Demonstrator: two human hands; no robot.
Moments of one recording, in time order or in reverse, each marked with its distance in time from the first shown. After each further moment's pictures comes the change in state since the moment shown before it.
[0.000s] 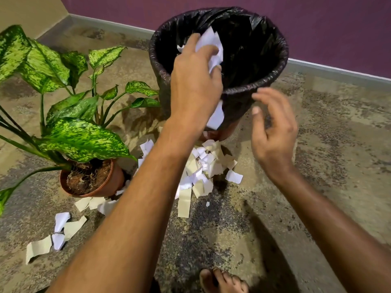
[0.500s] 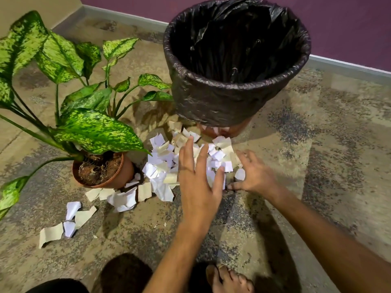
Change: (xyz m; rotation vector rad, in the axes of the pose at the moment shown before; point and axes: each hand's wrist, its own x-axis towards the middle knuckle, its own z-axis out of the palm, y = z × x) left_hand -0.184 -0.070 0.047 -0.120 -0.030 -0.139; right_hand -0.087 0.091 0.044 -0.552 -1.139 0.247
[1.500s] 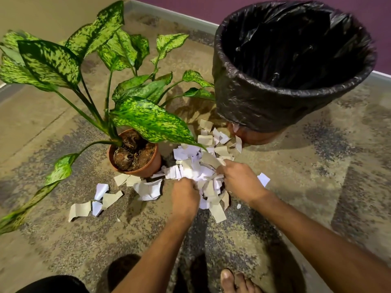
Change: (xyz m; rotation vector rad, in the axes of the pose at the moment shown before) left_hand -0.007 -0.100 -0.030 0.371 -0.305 -0.637; right_hand 0.016 -0.112 0.006 -0.171 0.116 -0.532
